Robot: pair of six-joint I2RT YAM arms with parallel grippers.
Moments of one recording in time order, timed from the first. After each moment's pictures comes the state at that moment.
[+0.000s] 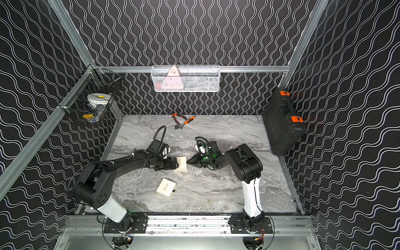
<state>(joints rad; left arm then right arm) -0.36 1.64 0.89 -0.40 0.24 -0.44 0.48 2.09 0.94 0.47 -0.89 0.84</state>
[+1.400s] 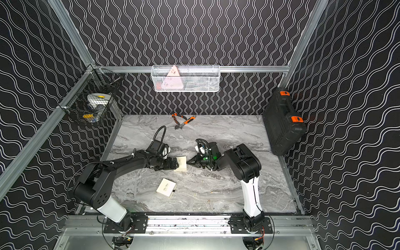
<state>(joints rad) -0.36 1.64 0.88 -0.40 0.24 -0.44 0.49 2.12 0.90 0.62 -0.92 0.96</state>
